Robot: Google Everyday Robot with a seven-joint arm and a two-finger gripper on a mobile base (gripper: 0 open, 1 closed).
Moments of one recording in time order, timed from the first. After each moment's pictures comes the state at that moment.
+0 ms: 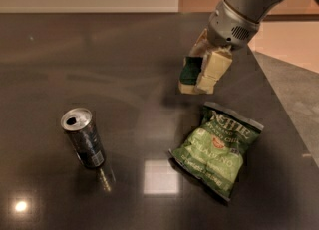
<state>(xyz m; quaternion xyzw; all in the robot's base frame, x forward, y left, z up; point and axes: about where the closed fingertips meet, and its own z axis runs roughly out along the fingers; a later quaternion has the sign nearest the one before) 0.531 -0.097 0.924 -0.69 0.69 0.14 0.16</state>
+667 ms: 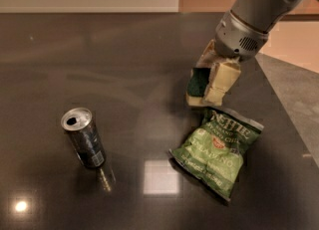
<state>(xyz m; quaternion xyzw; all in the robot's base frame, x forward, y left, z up) 0.504 -0.112 0.914 -0.69 0.70 0.14 0.13</state>
